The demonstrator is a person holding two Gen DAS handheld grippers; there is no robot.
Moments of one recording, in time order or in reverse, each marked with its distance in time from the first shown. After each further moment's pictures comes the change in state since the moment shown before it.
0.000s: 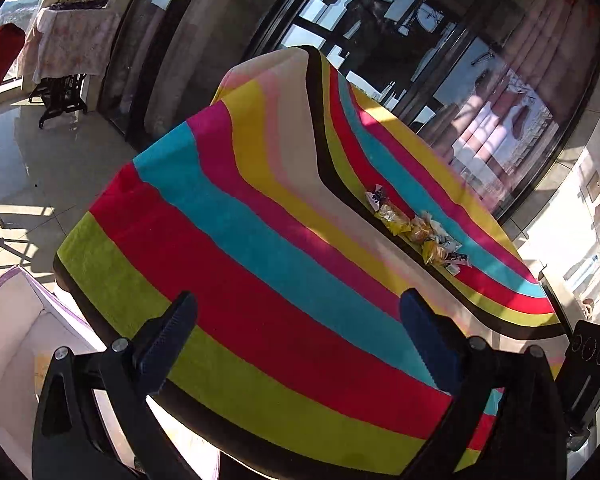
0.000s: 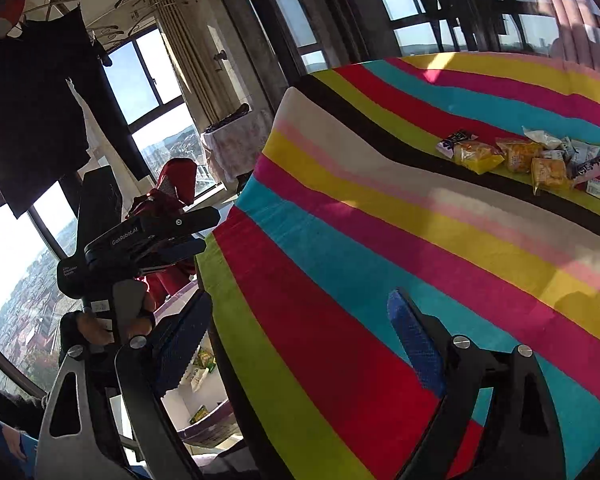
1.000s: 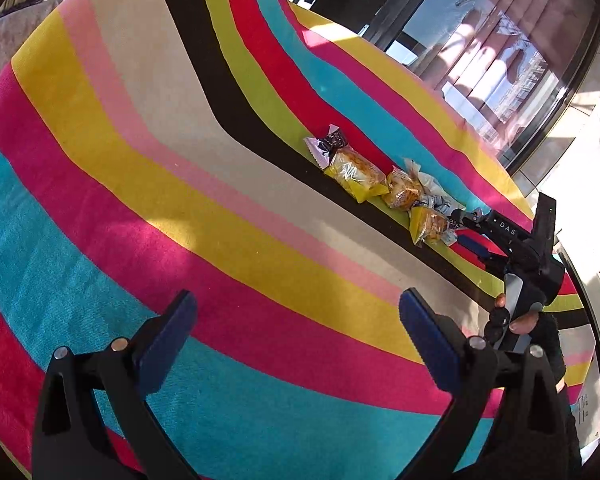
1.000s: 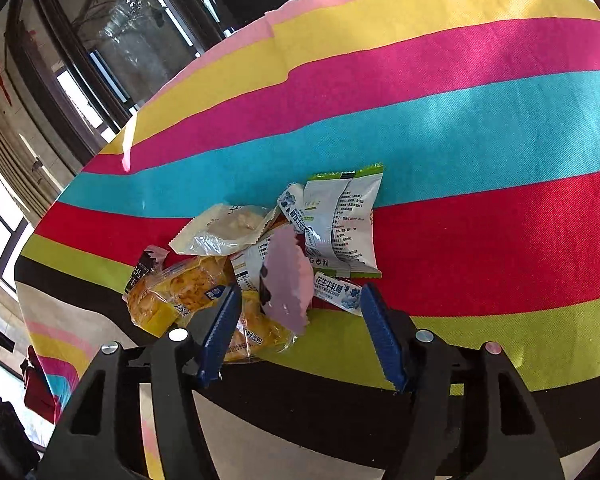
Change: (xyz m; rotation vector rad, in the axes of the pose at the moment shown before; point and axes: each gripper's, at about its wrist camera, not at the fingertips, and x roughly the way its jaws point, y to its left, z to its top) left arm 0.147 -0.075 0.007 0.073 0.147 -0.003; right arm 0.060 -0.290 0.112 0.411 -0.050 -0.383
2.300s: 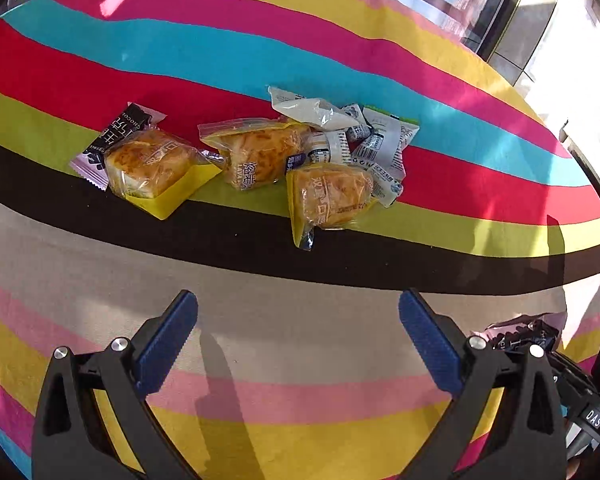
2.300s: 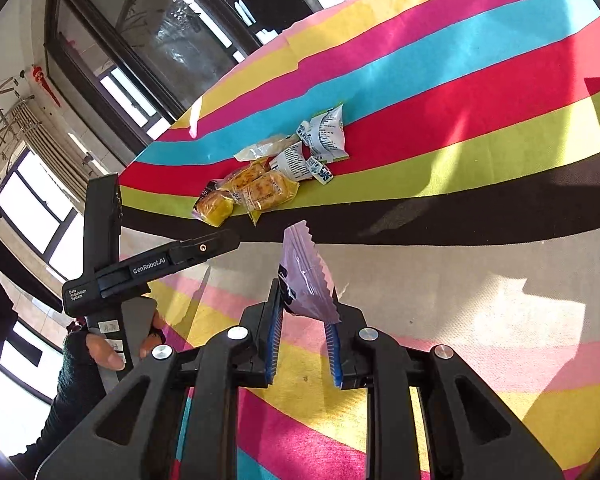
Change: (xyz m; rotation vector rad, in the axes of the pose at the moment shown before) left arm 0.131 -0.151 0.031 0.278 0.236 -0.013; right arm -0.117 -0.040 -0.096 0.018 0.005 0.175
